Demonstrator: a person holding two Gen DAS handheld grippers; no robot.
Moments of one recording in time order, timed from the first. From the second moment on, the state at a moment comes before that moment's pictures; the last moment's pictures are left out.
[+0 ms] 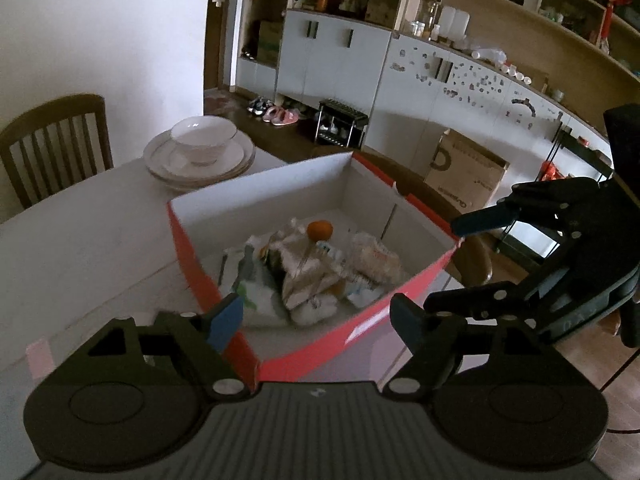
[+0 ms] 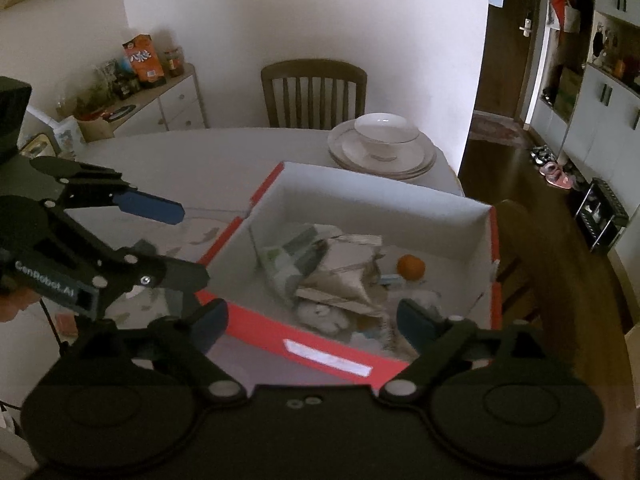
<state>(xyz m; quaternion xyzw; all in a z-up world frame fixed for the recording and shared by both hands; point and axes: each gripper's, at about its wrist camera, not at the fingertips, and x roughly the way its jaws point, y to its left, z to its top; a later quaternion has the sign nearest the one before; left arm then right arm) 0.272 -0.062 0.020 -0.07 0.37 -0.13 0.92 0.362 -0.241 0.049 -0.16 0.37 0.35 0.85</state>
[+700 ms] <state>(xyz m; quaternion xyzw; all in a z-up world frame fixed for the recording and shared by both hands) 0.174 0.002 -0.017 -0.06 0.37 -0.13 0.92 0.301 -0.185 0.032 -0.11 0.38 0.33 0.86</state>
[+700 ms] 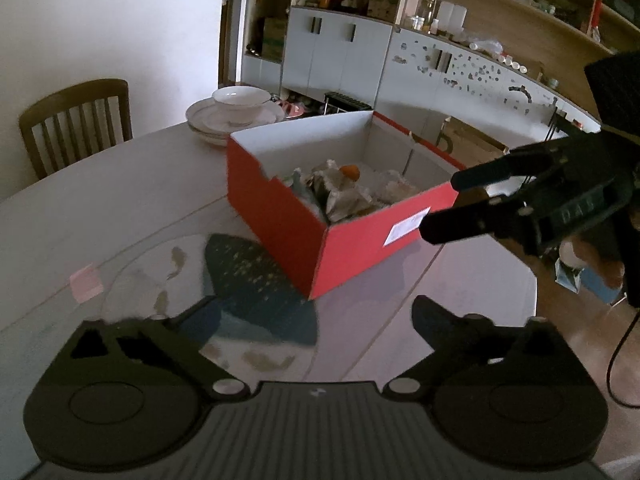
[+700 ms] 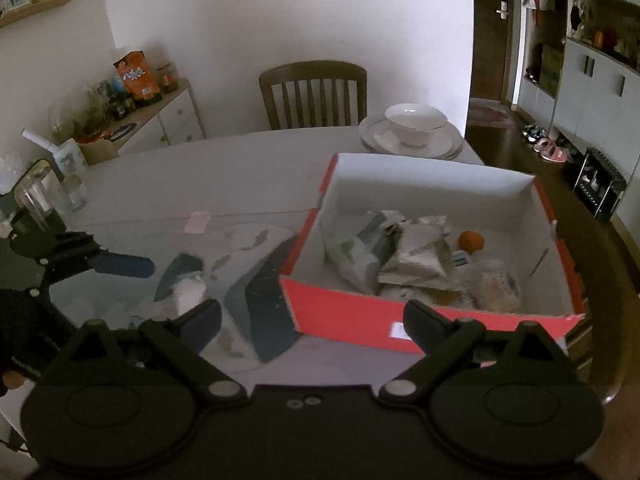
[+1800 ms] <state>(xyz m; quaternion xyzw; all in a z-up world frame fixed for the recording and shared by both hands) 0.079 0.097 -0.102 -0.03 0.42 -0.11 0.90 0.280 -0.054 -0.035 -0.14 0.42 0.33 0.83</state>
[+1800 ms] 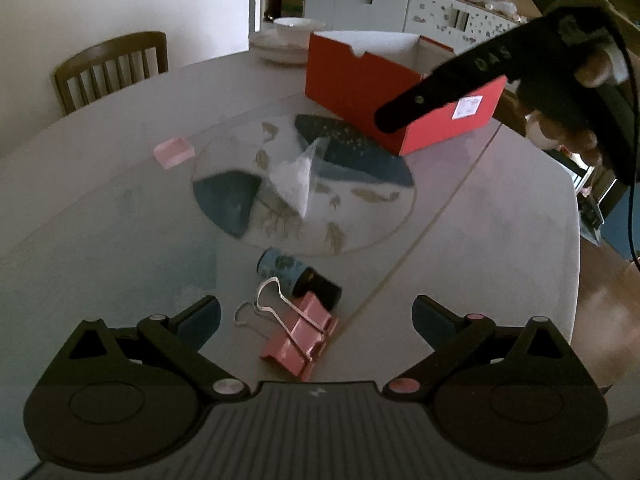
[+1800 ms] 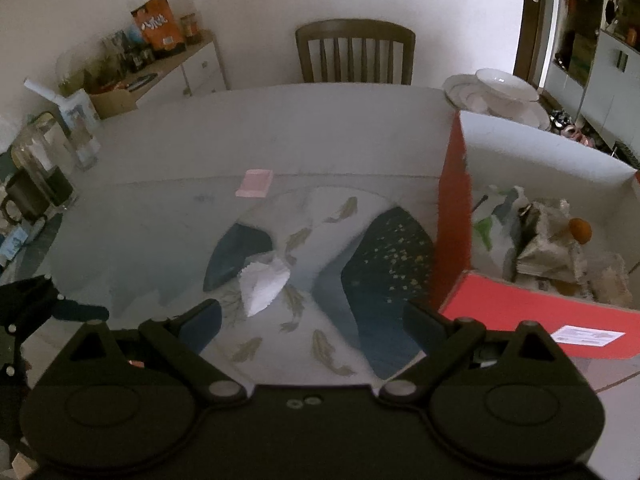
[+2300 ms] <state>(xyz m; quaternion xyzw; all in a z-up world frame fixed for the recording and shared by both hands) 0.080 0.101 -0.126 -0.01 0.42 -0.11 0.90 0.294 -0.010 -0.074 -0.17 0.43 0.33 0.82</state>
